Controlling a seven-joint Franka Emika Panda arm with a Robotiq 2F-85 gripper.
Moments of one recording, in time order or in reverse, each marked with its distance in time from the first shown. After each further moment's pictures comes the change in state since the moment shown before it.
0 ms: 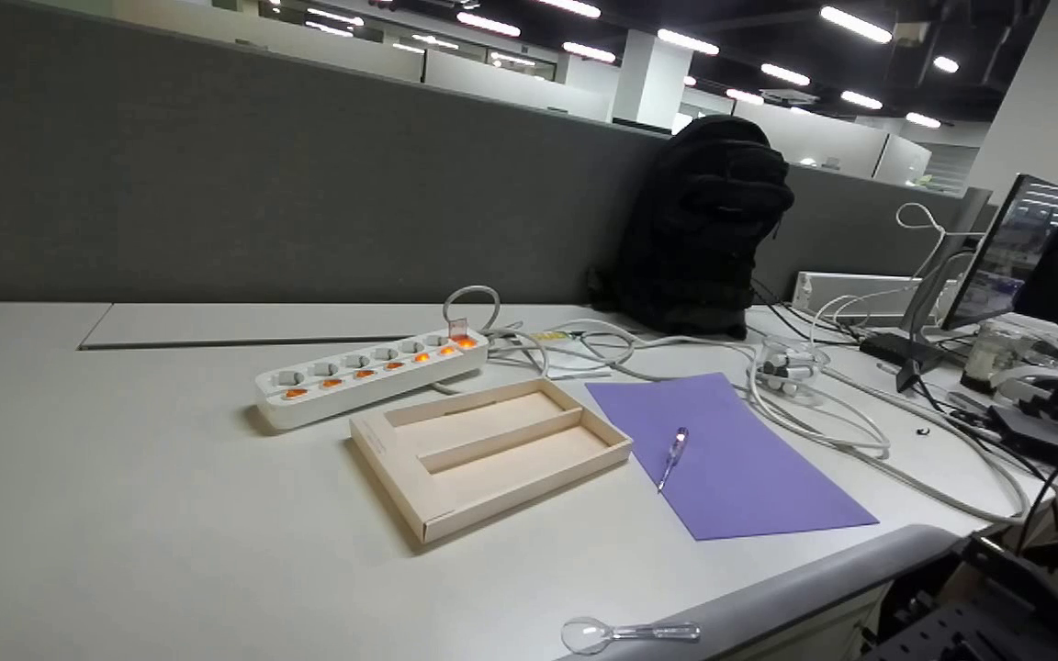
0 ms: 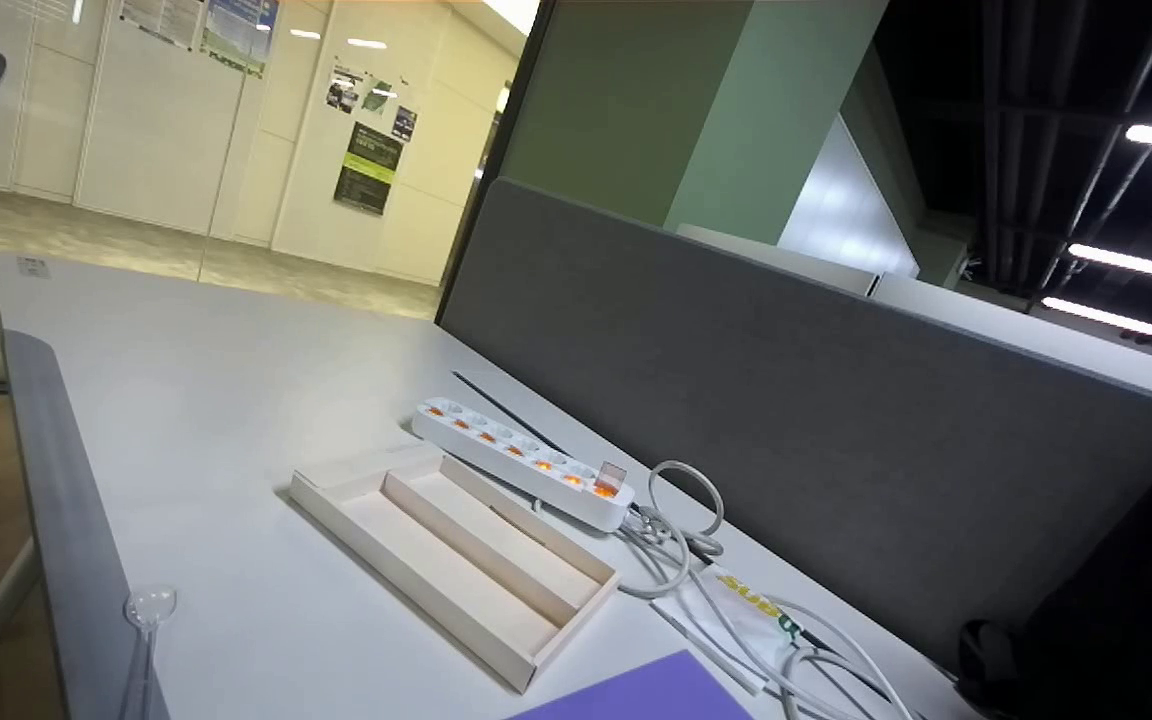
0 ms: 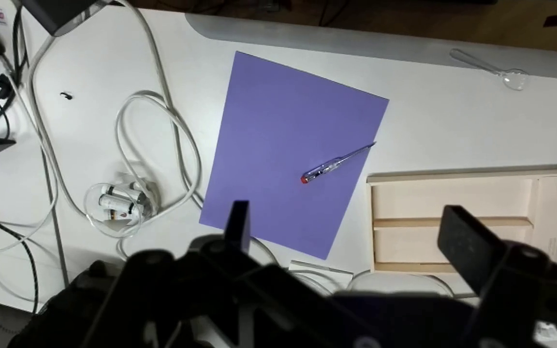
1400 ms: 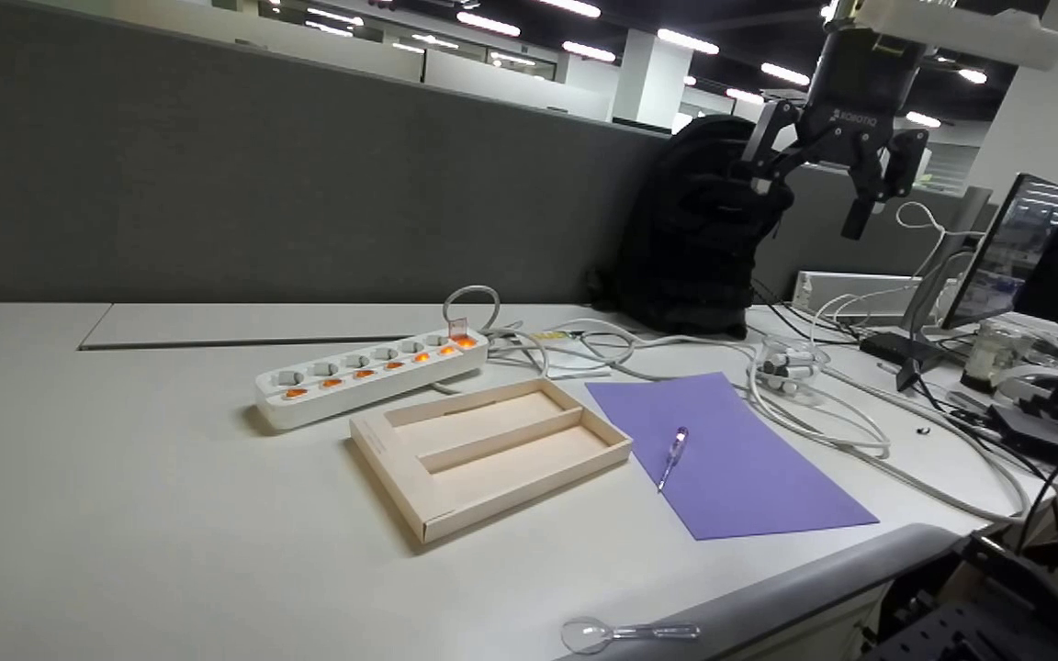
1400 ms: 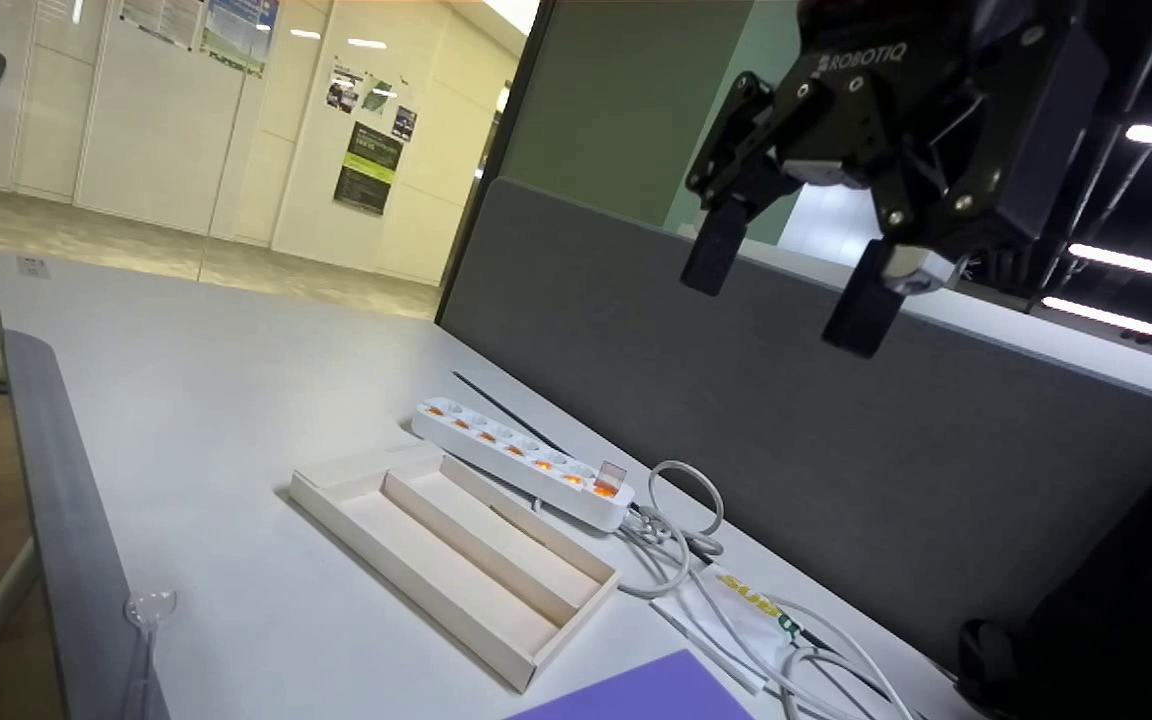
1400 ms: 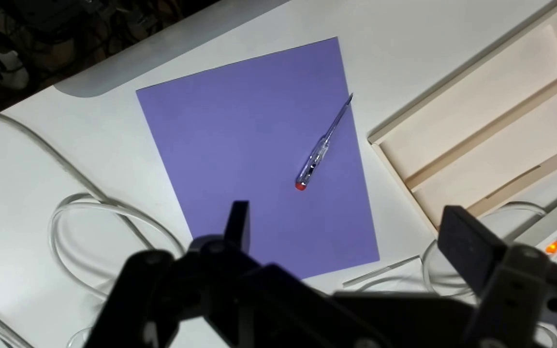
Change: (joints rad) arm -0.118 0.428 -0.042 -0.002 0.212 0.350 0.322
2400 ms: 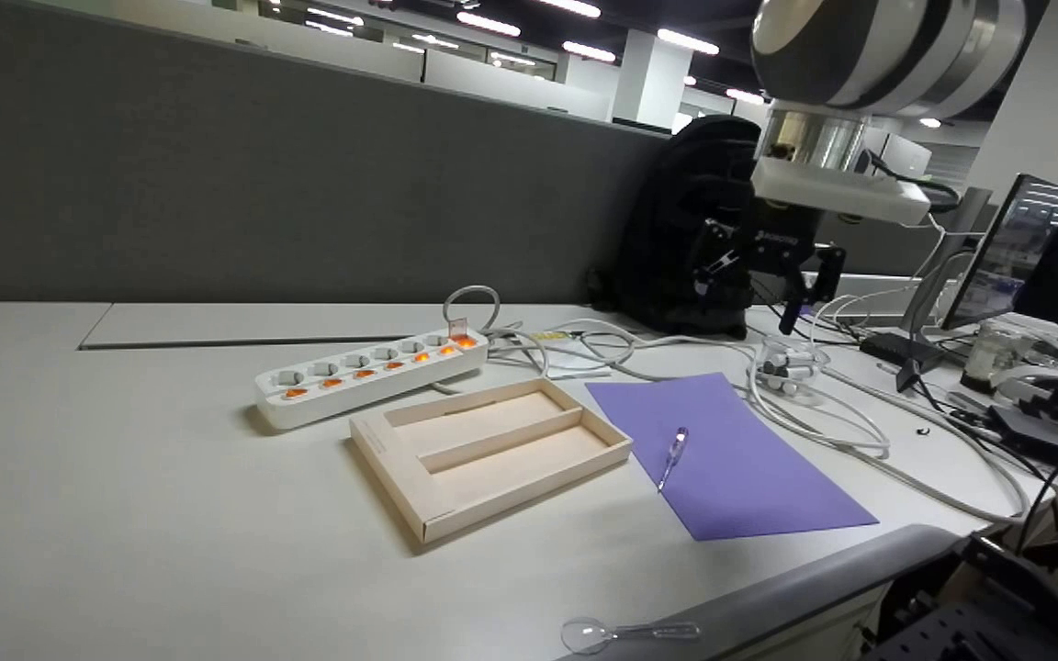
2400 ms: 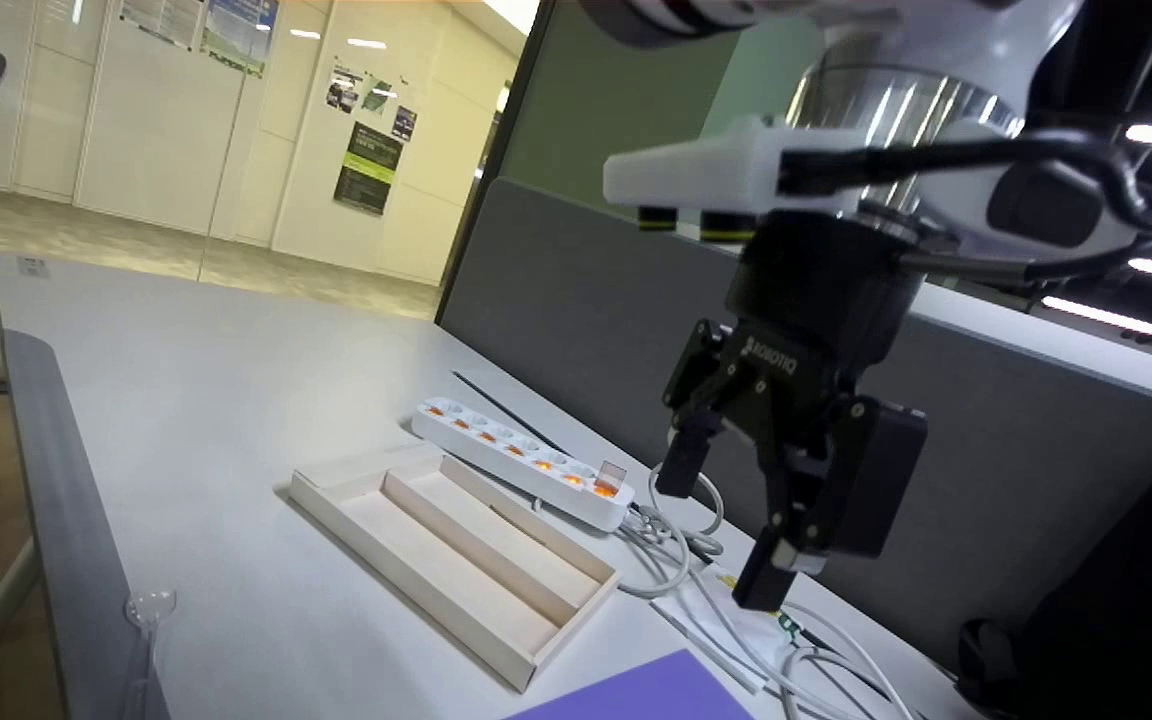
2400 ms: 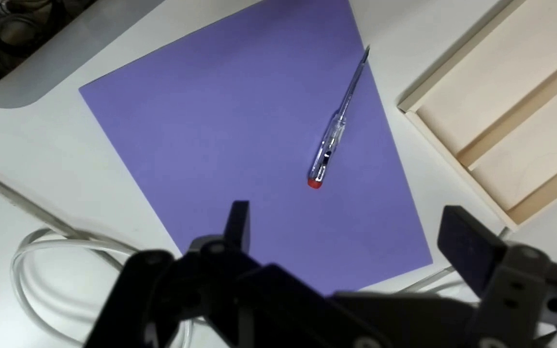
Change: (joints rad) arm -0.002 0.330 0.015 -0.039 0.002 0.402 0.168
